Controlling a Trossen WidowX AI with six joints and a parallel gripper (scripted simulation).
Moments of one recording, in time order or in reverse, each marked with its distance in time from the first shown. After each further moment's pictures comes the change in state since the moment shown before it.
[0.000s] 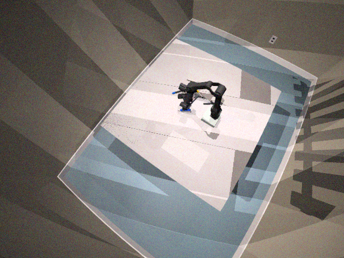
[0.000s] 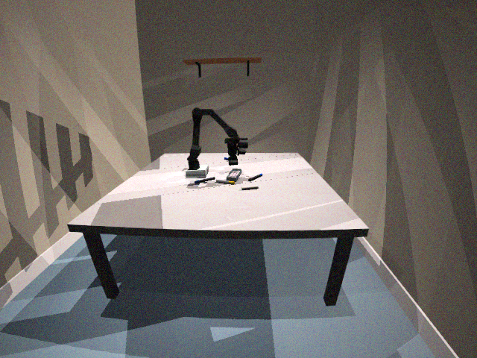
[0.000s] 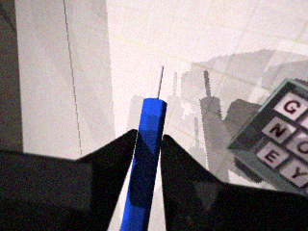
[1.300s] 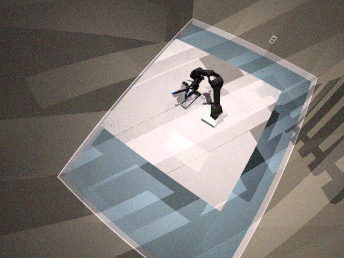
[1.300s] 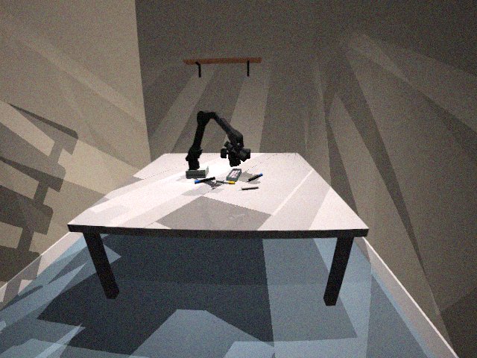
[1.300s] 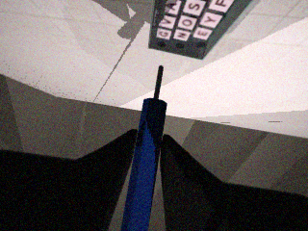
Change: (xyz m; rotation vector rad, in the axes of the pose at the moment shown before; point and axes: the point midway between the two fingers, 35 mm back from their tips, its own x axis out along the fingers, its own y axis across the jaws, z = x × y) arm -0.098 -0.063 0.025 1.732 0.144 0.429
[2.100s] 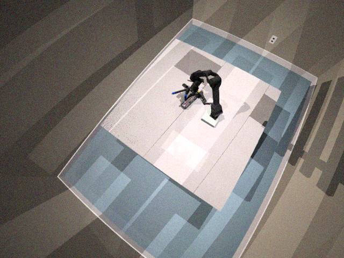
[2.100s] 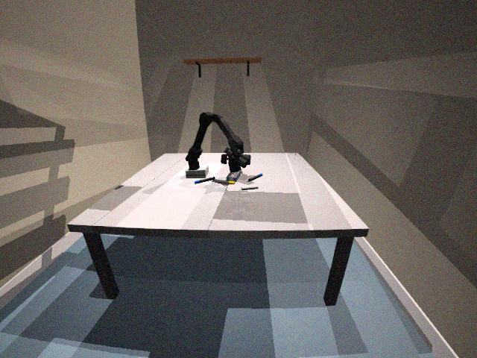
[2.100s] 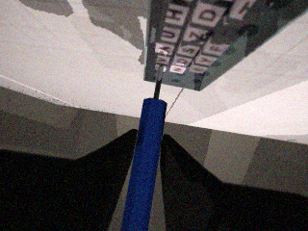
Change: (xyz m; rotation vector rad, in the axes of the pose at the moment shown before) arm 0.017 0.001 0.032 0.015 0.004 0.006
